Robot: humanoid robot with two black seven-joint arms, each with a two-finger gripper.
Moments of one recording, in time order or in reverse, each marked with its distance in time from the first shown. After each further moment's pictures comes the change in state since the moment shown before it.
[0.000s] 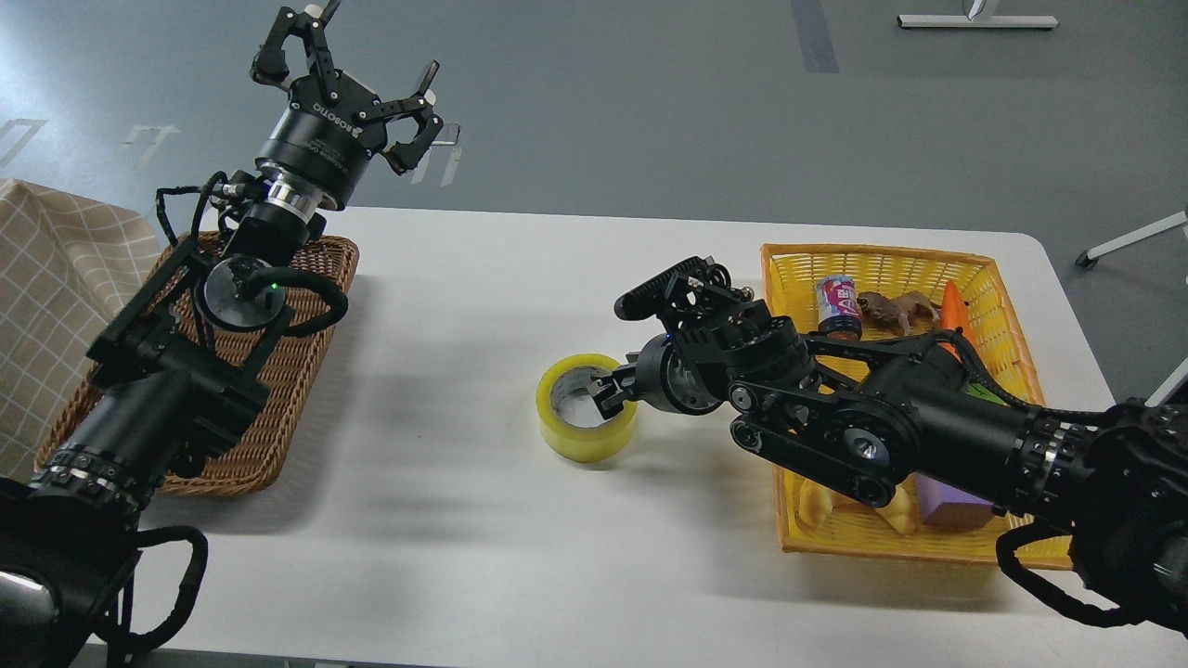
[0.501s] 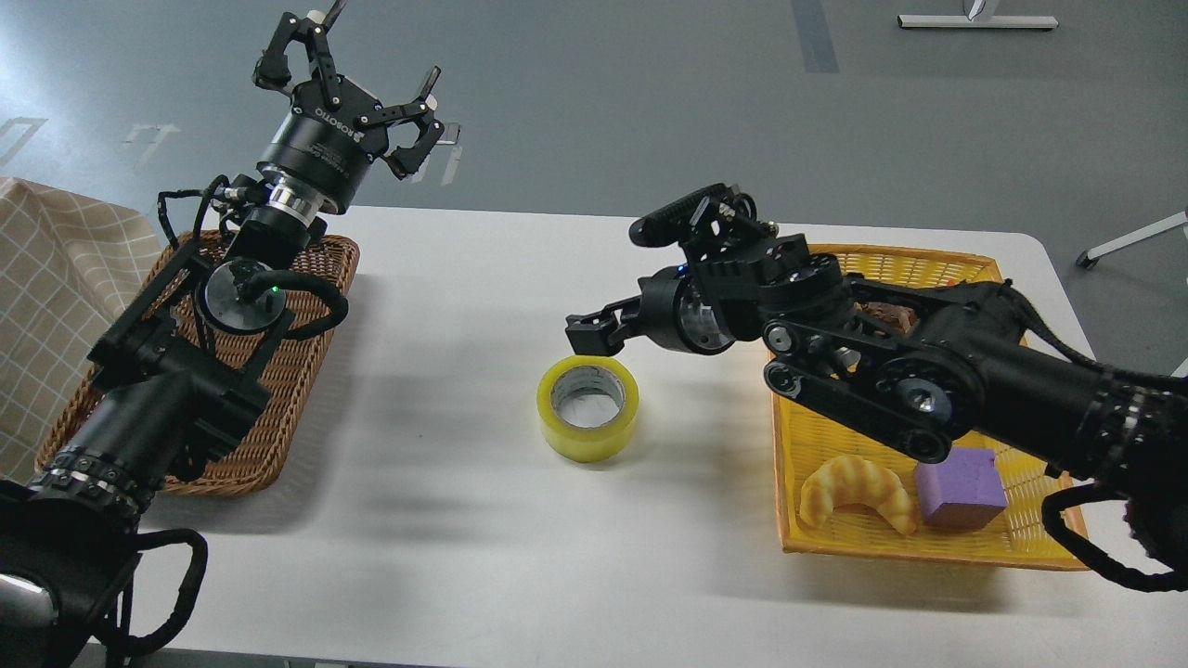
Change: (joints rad) left arm 0.005 0.002 0.002 0.002 0.000 0.000 0.003; right arm 0.080 -0.137 0.127 0.171 0.022 0.000 0.002
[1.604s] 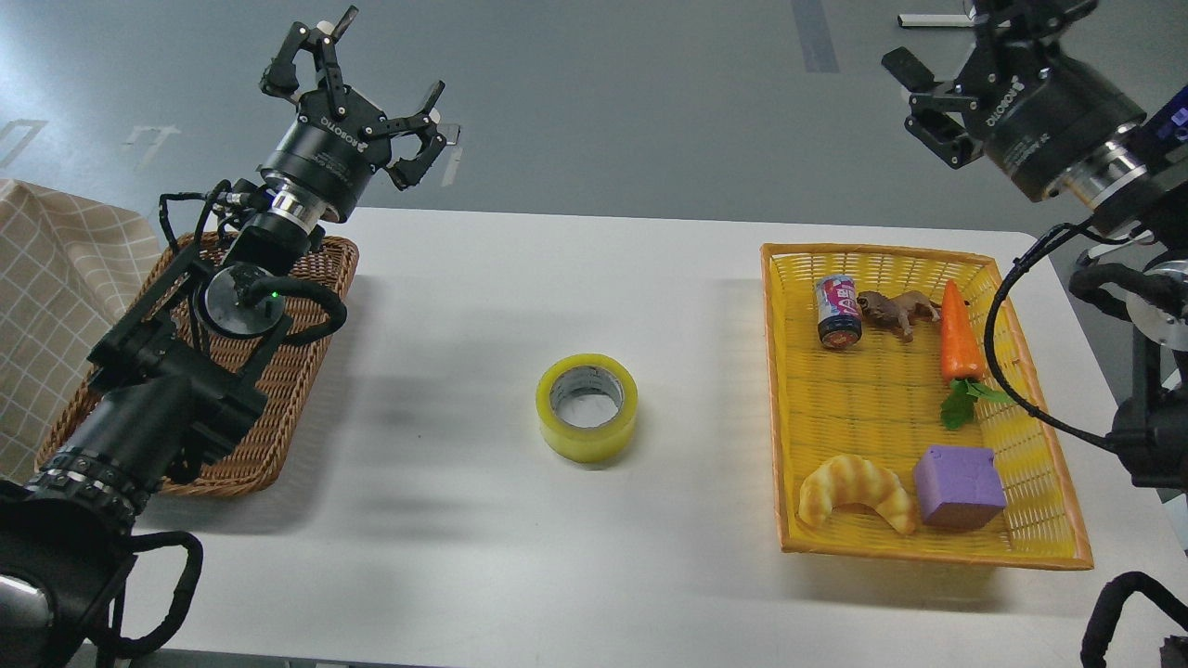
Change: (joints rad) left arm 0.001 0.010 0.021 0.011 0.018 0.000 0.005; right arm -0.566 0.014 1.382 0.219 0.808 0.000 0.015
